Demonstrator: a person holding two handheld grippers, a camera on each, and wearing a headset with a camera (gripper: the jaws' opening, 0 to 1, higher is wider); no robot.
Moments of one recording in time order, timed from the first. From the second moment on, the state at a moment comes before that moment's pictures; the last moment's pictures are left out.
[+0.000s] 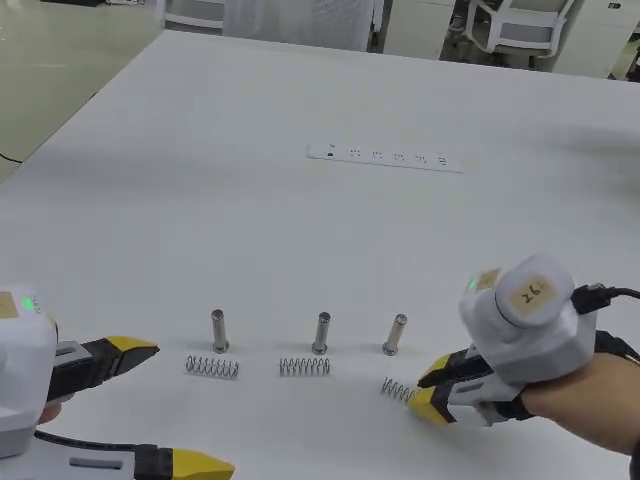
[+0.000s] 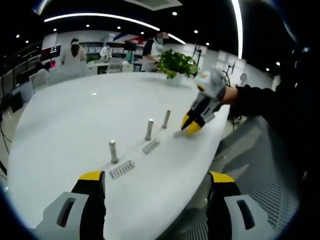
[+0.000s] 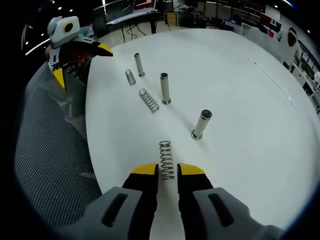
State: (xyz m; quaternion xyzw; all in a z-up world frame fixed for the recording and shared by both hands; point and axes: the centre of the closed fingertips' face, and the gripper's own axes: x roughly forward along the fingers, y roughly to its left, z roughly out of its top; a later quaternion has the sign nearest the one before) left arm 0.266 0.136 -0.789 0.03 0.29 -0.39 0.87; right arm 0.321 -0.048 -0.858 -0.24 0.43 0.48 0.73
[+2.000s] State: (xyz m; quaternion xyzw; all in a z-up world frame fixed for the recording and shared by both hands) left arm 0.273 0.117 -0.772 0.06 0.27 -0.47 0.84; right arm 0.312 -0.033 -0.832 -0.30 0.42 0.50 0.70
